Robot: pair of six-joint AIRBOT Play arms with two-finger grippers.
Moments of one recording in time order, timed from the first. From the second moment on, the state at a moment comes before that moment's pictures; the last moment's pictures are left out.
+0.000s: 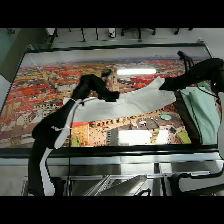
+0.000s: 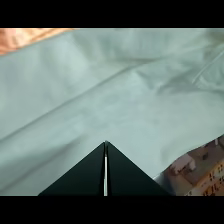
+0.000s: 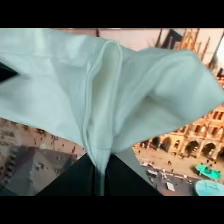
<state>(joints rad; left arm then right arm) -0.51 -2.10 1.99 -2.03 1.16 1.54 -0.16 -1.55 1.58 2.20 -1.37 -1.96</state>
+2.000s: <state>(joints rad) 0.26 -0.86 1.66 -2.27 1.26 1.68 0.34 -1.69 1.59 2.14 -0.83 -1.59</state>
